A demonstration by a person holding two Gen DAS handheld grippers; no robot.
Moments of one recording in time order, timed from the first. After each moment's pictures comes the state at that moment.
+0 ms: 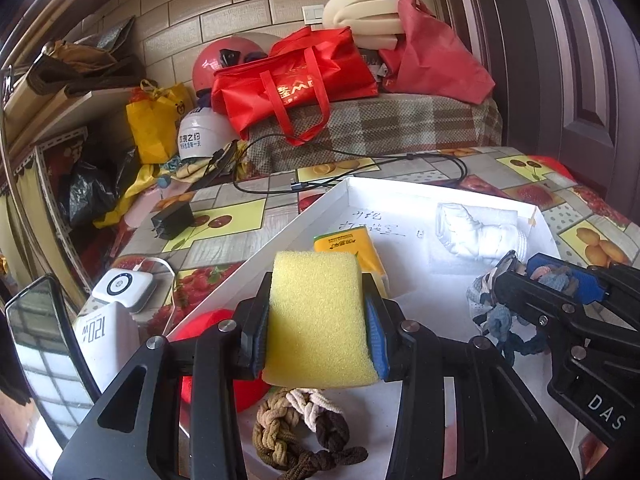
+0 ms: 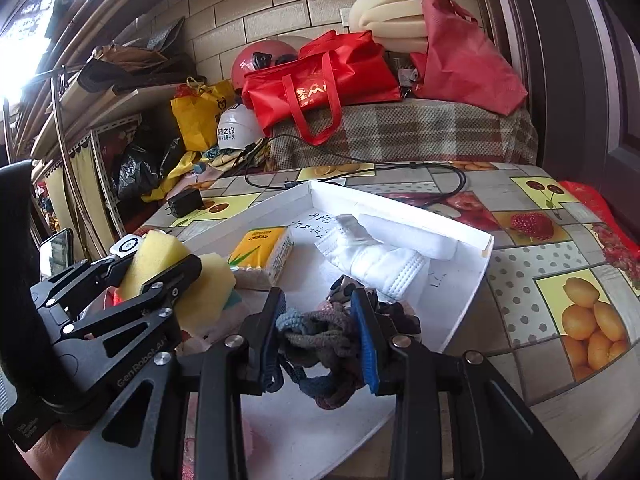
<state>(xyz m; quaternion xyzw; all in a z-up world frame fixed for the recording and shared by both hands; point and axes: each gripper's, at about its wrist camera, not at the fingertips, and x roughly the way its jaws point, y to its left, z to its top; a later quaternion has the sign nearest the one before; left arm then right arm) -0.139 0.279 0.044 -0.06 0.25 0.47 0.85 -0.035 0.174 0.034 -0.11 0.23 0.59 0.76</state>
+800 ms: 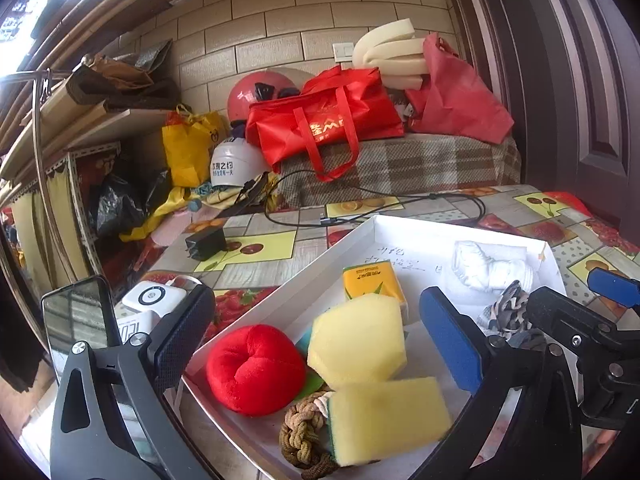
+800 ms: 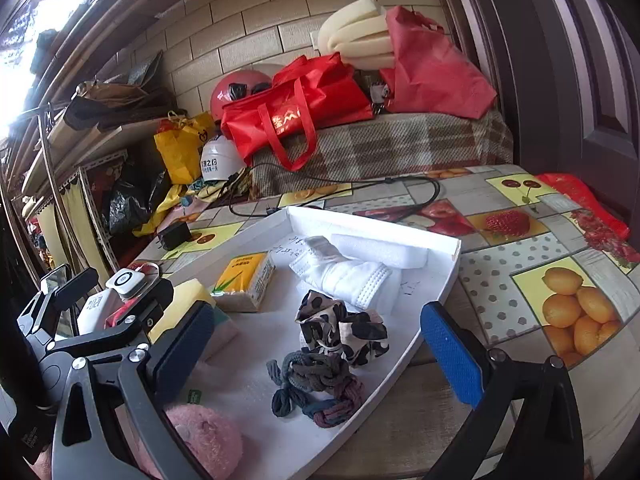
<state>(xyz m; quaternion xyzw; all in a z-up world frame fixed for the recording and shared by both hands) -0.161 0.259 0.056 -0.04 0.17 0.51 0.84 -0.022 0.153 0.041 -0.04 0.22 0.57 0.79</state>
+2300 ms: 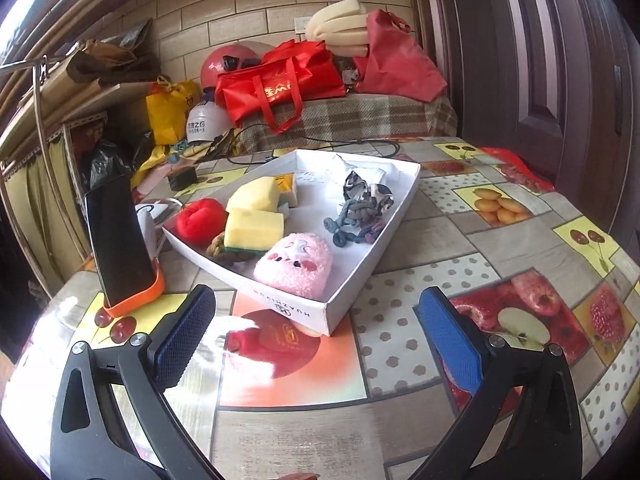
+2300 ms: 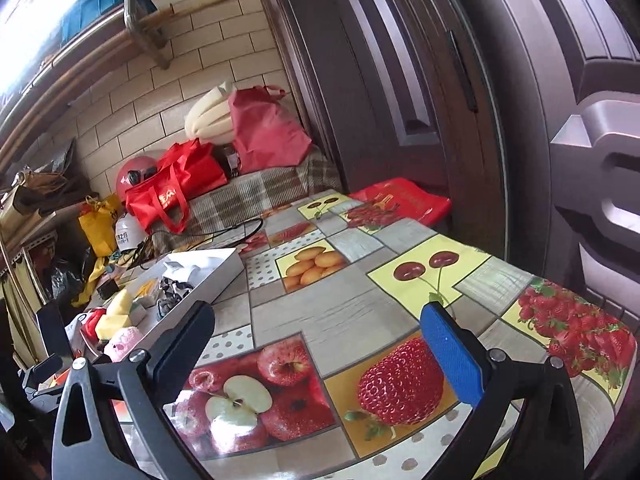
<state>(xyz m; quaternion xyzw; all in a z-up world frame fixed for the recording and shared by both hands) -0.168 0.073 0.050 -0.09 0.25 0.47 0.84 0.000 -0.121 0.050 0.06 0.20 0.40 0.89</state>
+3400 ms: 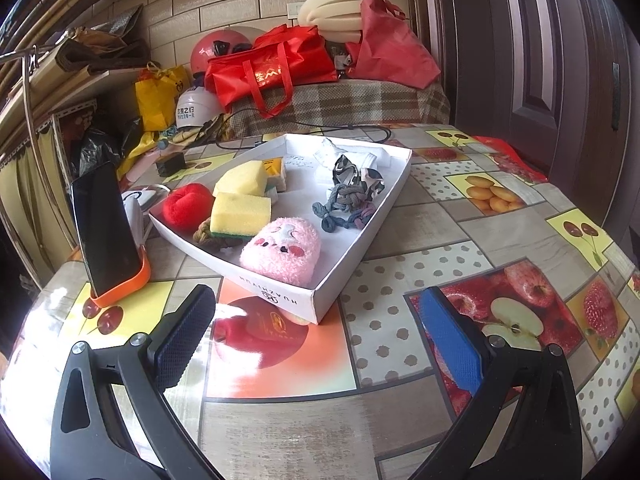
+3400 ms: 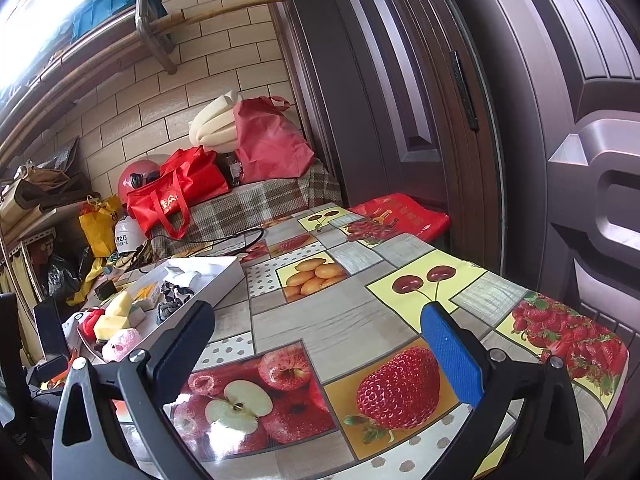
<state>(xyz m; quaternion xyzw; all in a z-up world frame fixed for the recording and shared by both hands) -0.166 0.078 0.046 -0.11 0.26 0.45 0.84 -0.013 -0.122 0.054 0.05 0.17 0.40 0.90</state>
